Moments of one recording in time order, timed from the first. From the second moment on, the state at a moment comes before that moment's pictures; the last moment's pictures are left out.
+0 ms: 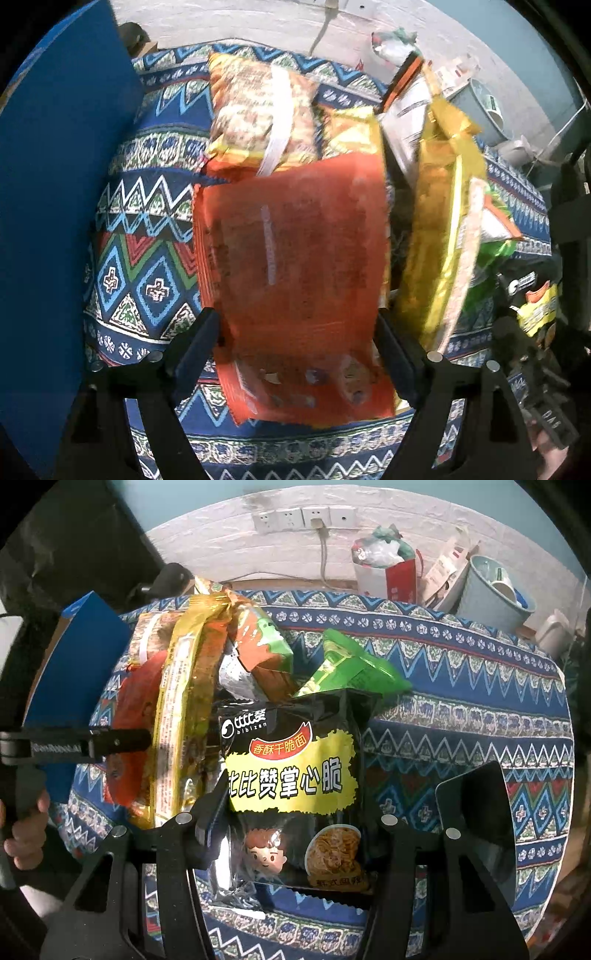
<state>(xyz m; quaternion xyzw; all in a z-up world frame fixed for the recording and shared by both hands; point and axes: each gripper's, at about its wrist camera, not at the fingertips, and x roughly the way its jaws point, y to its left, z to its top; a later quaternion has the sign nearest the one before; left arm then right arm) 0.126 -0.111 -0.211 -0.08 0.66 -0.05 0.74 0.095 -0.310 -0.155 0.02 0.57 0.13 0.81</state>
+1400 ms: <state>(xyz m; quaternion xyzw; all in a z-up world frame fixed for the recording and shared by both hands) 0.056 -0.073 -0.094 0.07 0.50 -0.07 0.86 0.105 -0.244 -0.089 -0.02 0.48 0.14 0.86</state>
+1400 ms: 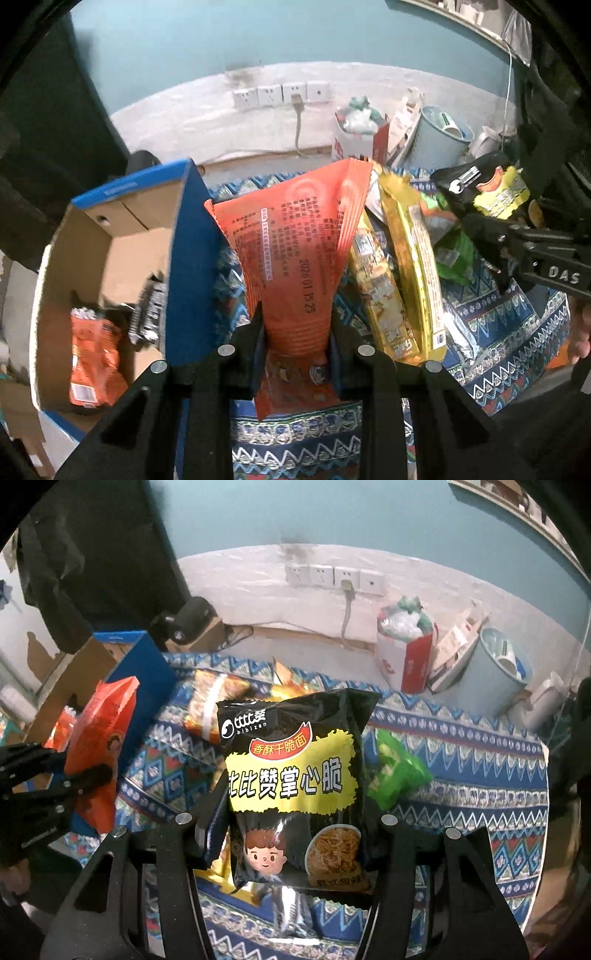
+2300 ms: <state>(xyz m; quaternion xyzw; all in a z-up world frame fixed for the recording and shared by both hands) 0.031 0.039 -0.045 0.03 0.44 0.01 0.90 0.113 -0.133 -0.063 -0.05 0.45 0.20 0.87</state>
